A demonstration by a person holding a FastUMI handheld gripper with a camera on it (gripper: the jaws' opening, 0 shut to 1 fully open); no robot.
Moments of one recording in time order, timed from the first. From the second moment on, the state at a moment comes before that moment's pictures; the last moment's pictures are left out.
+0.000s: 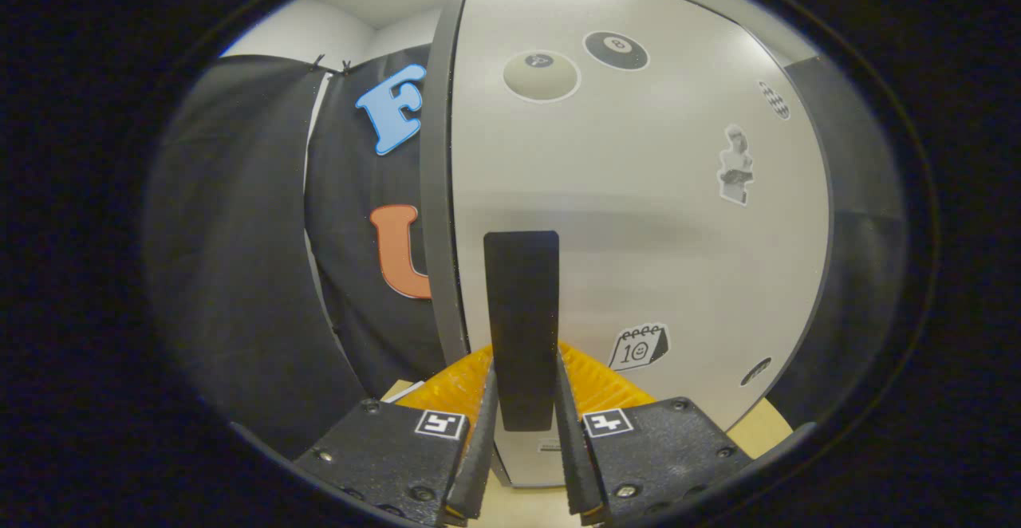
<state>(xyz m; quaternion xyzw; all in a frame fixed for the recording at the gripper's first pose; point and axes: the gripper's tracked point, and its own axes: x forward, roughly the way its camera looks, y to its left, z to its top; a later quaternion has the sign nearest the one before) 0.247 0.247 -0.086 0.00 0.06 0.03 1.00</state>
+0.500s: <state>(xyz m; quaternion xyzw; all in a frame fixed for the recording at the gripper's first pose) 0.211 0.241 -0.089 0.00 0.08 0.07 0.99</state>
